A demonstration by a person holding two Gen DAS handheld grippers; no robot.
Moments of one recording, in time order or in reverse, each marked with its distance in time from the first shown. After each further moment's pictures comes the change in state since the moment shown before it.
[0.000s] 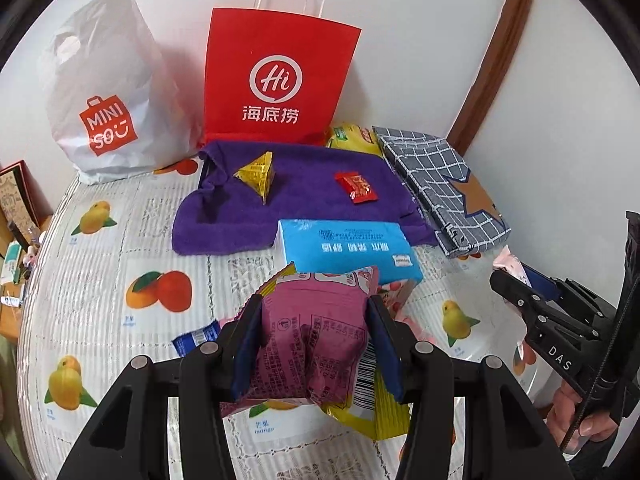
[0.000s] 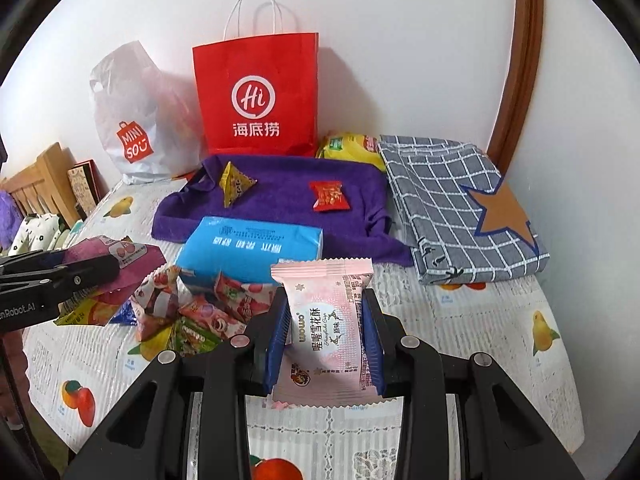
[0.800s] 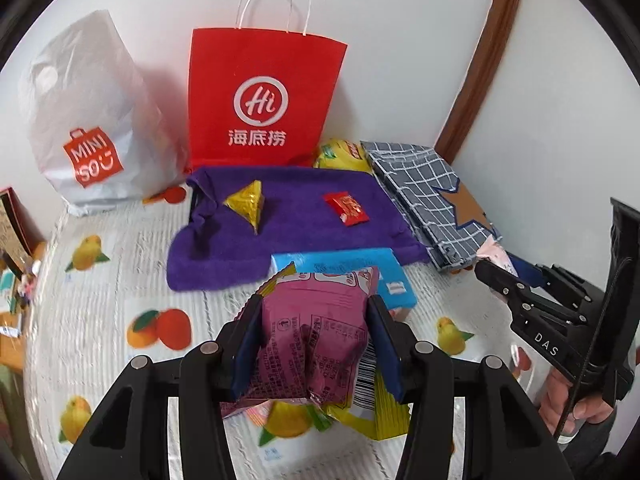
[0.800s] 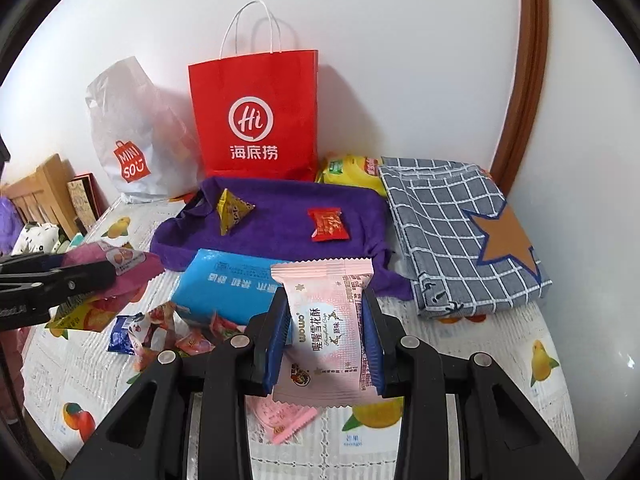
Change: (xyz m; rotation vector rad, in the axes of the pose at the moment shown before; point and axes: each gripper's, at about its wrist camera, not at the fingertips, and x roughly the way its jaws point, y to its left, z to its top) left arm 0.000 0.002 0.029 0.047 -0.024 -0.028; right arm 0.011 0.002 0.031 -0.023 -0.034 -0.004
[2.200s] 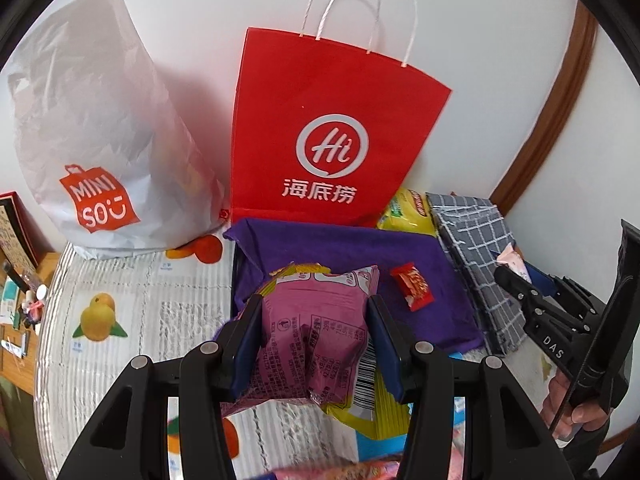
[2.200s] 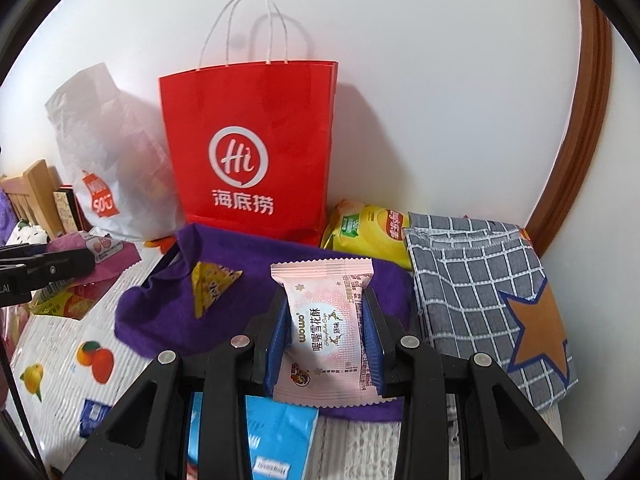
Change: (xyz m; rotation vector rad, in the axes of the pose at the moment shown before) left arm 0.068 0.069 0.093 -0.110 -0.018 0.080; right arm 0.108 -0.003 0.104 -0.055 -0.039 0.029
